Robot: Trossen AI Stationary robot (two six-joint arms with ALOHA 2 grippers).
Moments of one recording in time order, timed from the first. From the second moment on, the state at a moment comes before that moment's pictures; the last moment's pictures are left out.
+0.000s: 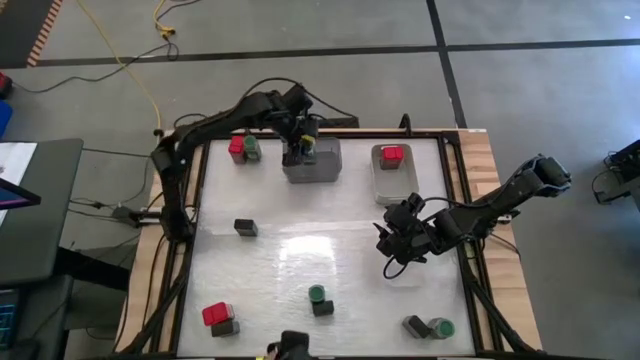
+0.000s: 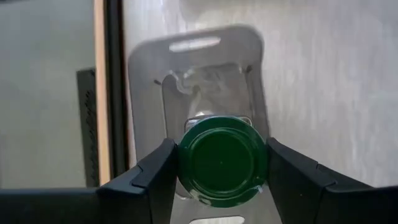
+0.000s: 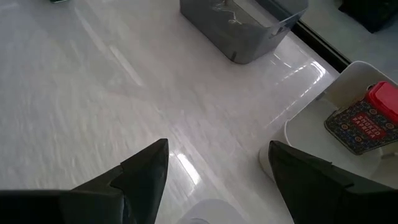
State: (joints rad) left arm 0.57 1.90 1.83 -0.98 0.14 0.65; right arm 0.43 1.28 0.86 -0.70 0.81 0.80
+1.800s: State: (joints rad) left arm 0.68 2.00 1.75 -0.91 0.16 0.60; right arm 0.43 1.28 0.86 -0.70 0.81 0.80
